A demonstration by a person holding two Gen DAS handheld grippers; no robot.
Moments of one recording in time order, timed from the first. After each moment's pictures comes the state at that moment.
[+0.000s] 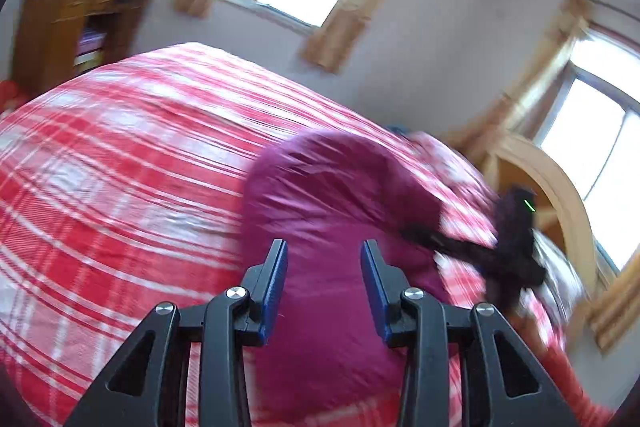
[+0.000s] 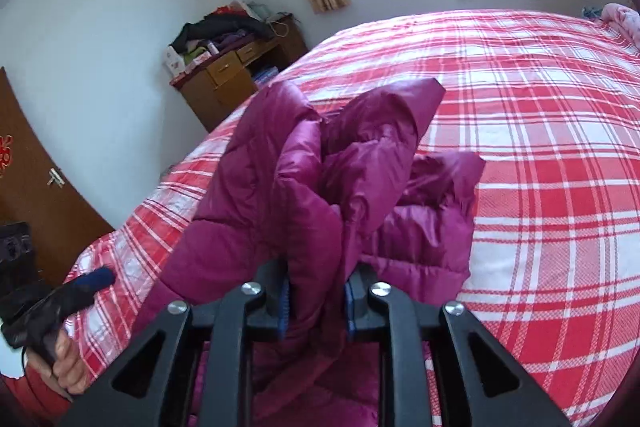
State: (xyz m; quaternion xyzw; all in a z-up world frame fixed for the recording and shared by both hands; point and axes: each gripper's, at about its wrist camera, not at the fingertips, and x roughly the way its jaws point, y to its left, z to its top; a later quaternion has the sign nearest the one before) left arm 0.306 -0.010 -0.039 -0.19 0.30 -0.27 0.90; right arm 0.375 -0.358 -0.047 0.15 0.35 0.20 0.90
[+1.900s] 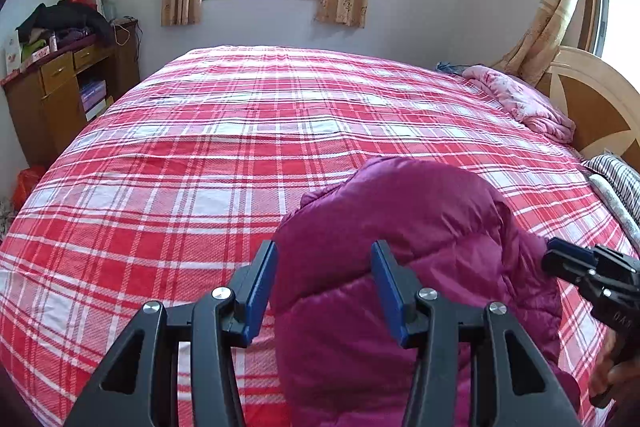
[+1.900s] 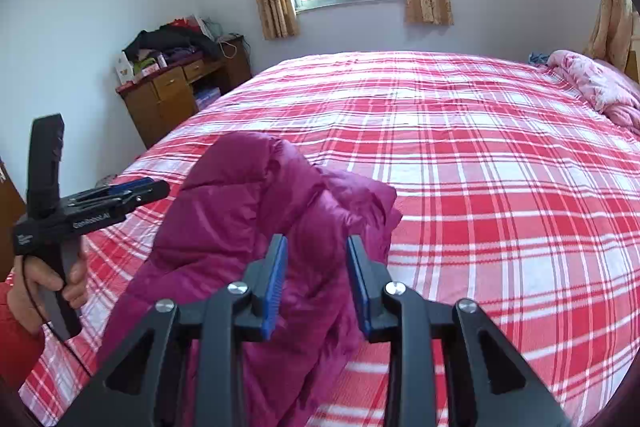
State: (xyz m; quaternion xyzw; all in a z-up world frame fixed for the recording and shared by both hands) left arm 0.429 -0.138 -0.044 0.01 0.34 -0.21 0.92; right arm 0.376 -0.388 -0.040 0.06 0.32 0.06 0.94
